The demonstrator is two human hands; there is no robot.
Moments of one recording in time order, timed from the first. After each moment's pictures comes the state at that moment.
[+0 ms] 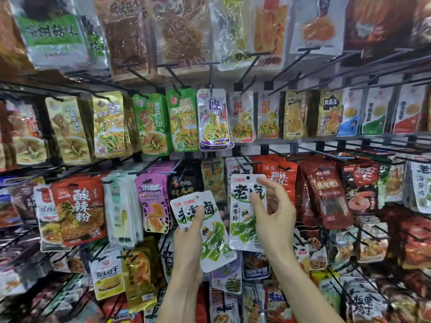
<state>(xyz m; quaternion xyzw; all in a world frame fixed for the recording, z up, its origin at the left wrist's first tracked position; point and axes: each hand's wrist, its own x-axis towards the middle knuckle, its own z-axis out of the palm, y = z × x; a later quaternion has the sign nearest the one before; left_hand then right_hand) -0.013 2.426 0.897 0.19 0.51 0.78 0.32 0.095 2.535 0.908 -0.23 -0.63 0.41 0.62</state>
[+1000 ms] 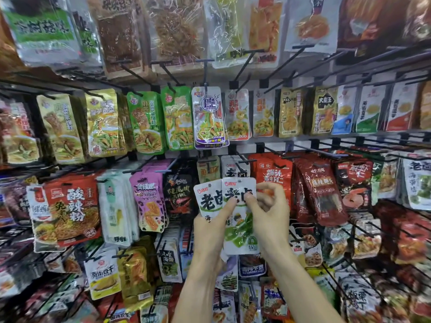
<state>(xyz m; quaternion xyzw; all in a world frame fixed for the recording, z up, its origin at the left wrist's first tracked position) 0.011 2.460 0.903 0.25 0.51 0.77 0.30 0.096 2.533 0.911 -0.26 -0.56 0.52 0.59</state>
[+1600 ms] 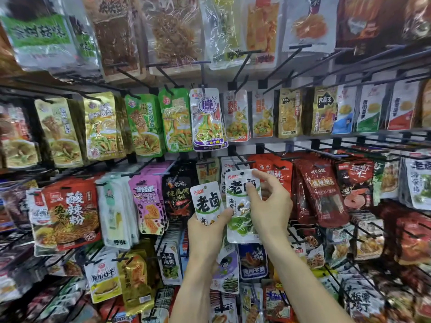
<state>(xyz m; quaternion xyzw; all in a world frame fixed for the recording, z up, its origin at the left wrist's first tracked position) -0.003 2.468 0.889 0.26 0.54 0.77 0.23 0.088 2.554 0.923 -0.32 -0.62 0.36 0.62</state>
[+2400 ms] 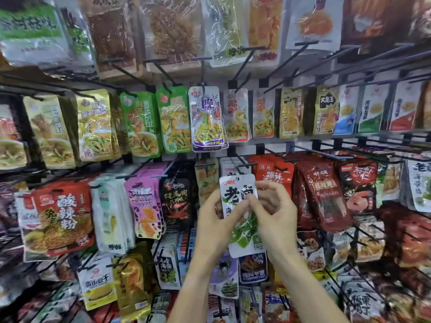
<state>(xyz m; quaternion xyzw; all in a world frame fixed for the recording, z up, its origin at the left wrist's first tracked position) -0.003 2.478 0.911 0.45 0.53 0.70 0.16 0.098 2.550 0.908 -0.22 -0.60 0.48 0.60</state>
